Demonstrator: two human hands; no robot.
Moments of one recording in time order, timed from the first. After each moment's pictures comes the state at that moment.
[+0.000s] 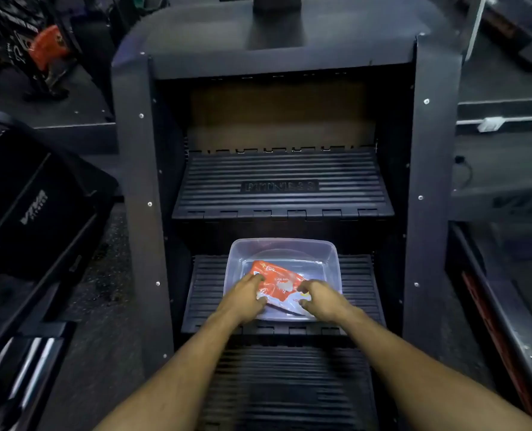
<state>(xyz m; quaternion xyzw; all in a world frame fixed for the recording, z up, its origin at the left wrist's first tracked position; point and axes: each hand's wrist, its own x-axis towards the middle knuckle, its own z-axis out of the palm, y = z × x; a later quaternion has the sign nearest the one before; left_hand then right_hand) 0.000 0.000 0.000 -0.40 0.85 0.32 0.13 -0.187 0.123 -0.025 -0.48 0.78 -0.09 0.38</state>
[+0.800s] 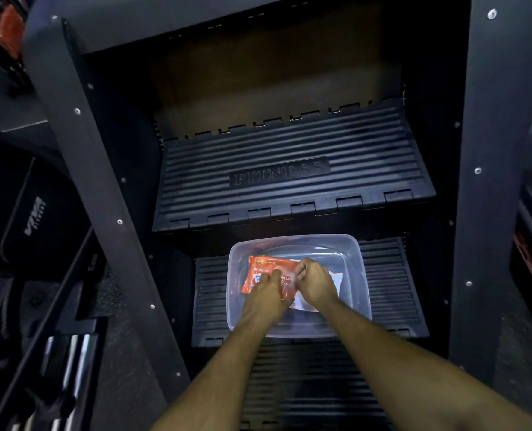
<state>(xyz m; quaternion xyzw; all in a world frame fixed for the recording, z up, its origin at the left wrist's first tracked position) -0.054 -0.018 -0.064 -0.45 0.82 0.29 0.21 -0.178 0.045 -0.101 -0.26 0.83 -0.28 0.41</state>
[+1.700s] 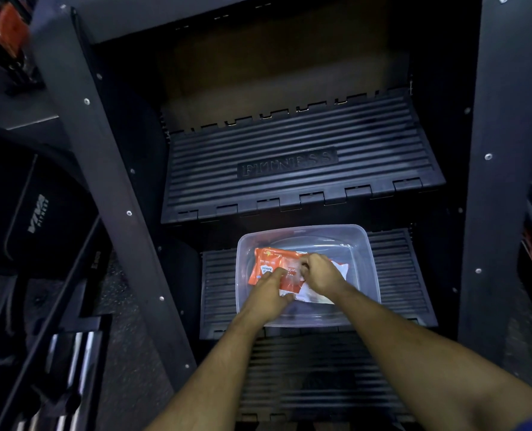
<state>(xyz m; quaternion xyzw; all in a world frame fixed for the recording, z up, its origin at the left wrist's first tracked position) -0.026 -0.028 -0.071 -0.41 0.80 0.39 0.17 -0.182 0.039 -0.101 -0.40 0.79 -0.21 0.41</state>
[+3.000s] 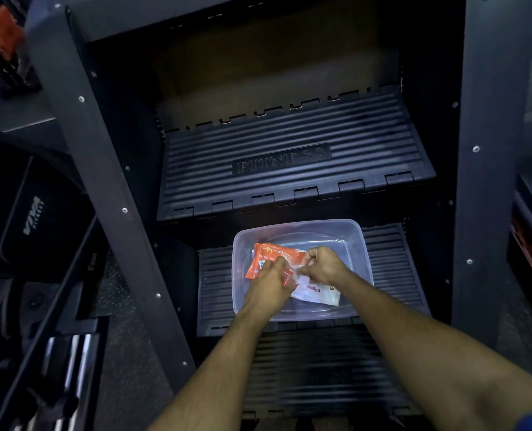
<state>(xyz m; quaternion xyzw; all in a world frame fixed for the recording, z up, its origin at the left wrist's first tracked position) -0.040 -0.017 -0.056 -0.41 0.84 0.33 0.14 -0.200 0.051 -0.095 -0.26 0.77 -0.29 0.51</state>
